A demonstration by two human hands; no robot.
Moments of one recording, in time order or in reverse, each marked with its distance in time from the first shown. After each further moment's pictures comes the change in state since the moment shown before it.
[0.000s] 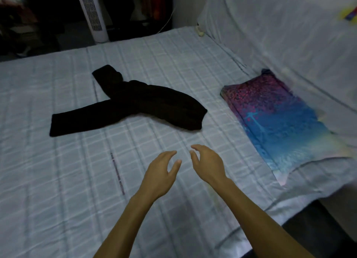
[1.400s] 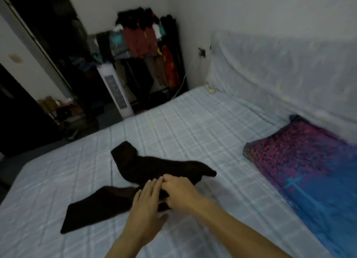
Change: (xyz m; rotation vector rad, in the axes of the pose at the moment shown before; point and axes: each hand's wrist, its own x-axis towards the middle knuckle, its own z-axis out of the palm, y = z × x) left_hand 0.212 0.031 -0.050 0.584 0.119 0.028; right_hand 0.245 -0.044 -0.044 -0.037 -0.153 -0.643
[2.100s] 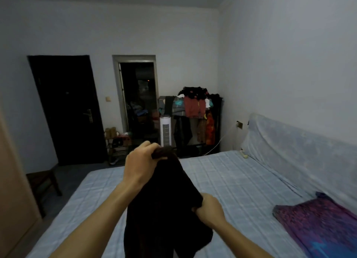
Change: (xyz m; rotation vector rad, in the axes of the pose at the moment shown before) left_hand -0.264 -0.085 -0.328 -0.029 0.900 0.057; right_hand -0.092 -0.298 -0.034 0.212 0.193 0.367
